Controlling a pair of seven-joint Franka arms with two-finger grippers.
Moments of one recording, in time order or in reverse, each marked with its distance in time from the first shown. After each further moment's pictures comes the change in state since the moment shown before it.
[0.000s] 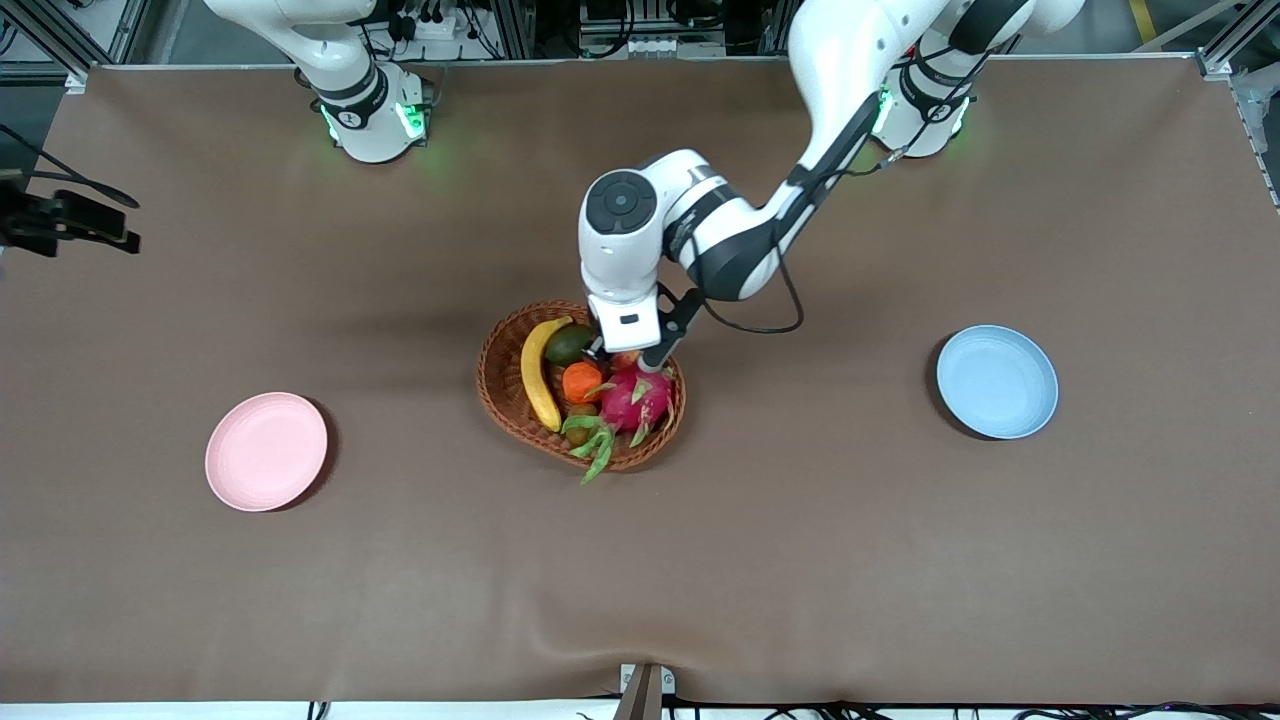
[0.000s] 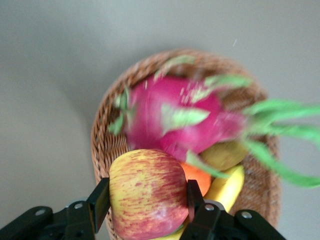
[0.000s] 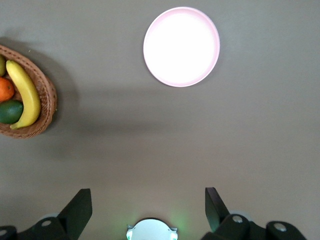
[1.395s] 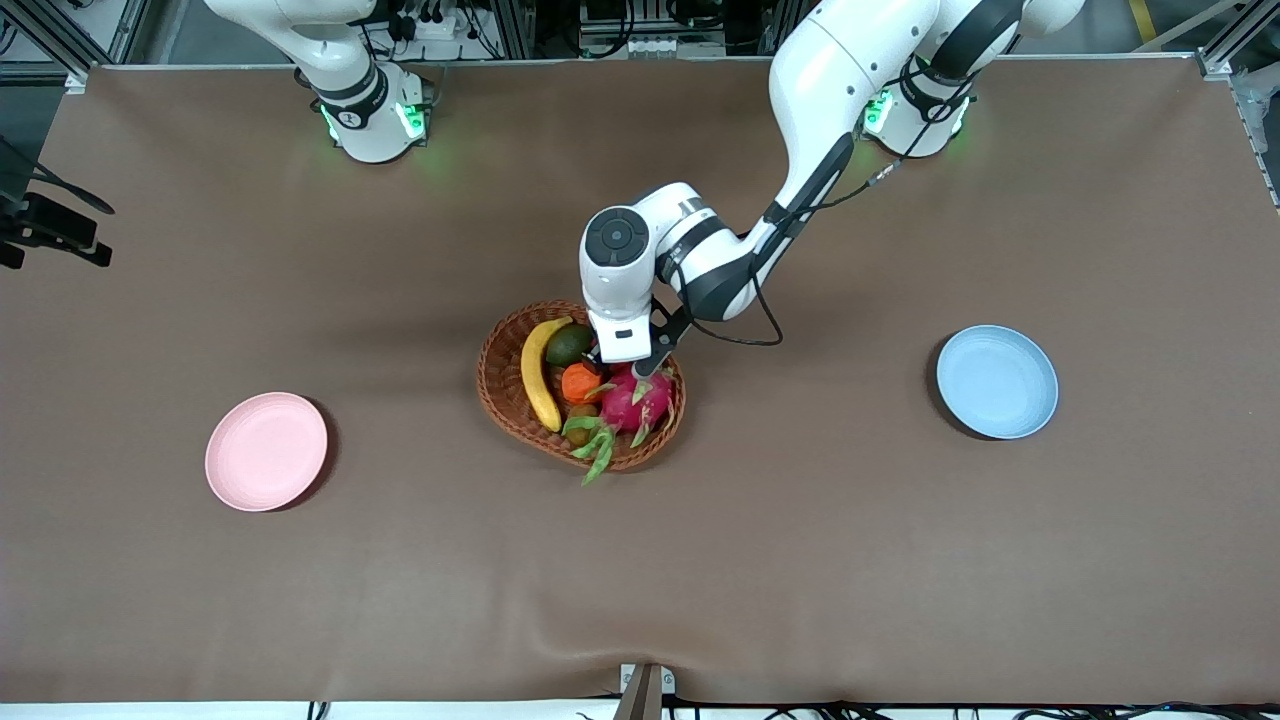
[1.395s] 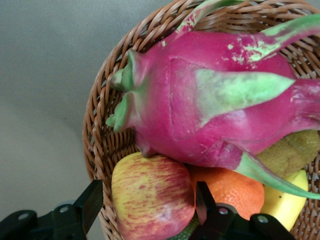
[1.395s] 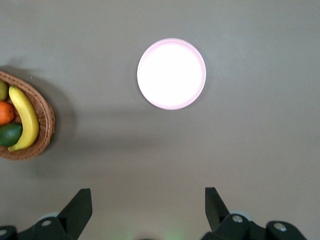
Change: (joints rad) left arm -0.019 0.122 -0.028 -0.055 0.000 0.130 0.000; right arm -0.014 -0.011 -0.004 0.047 -0.027 0.042 0.000
